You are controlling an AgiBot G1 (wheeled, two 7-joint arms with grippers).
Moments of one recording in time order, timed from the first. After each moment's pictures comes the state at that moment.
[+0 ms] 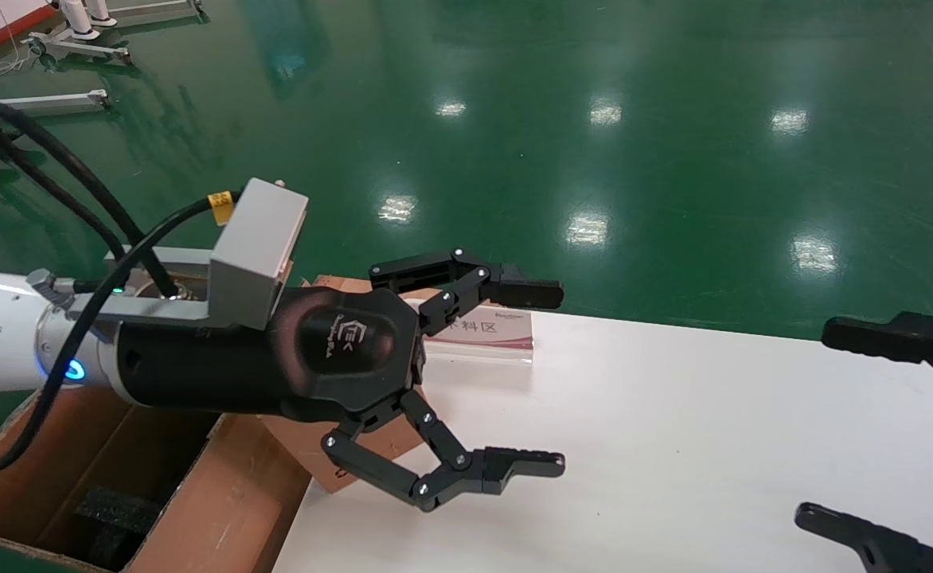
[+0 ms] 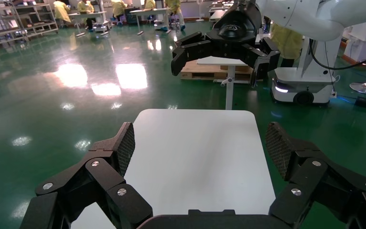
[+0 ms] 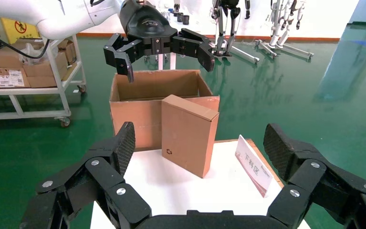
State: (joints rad) left arm -1.07 0.61 0.28 -1.28 0.73 1.50 -0.19; right arm 1.07 -0.61 -0.28 1.28 -0.73 -1.50 0.19
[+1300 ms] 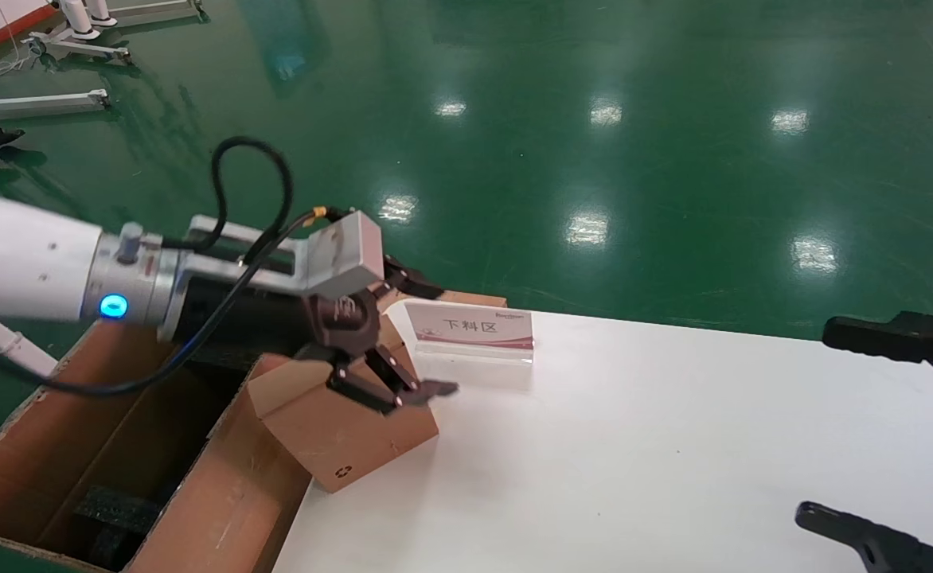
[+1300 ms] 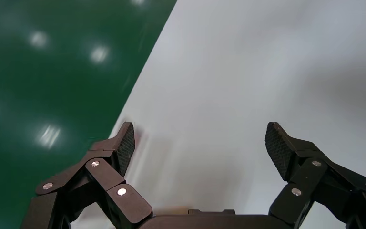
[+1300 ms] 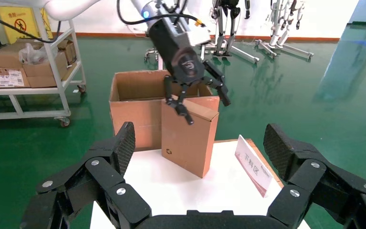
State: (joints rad) left arm -1.37 0.55 0.47 -1.36 1.33 1.45 -0.45; right arm 1.08 -0.61 -0.28 1.28 -0.73 -1.50 0.19
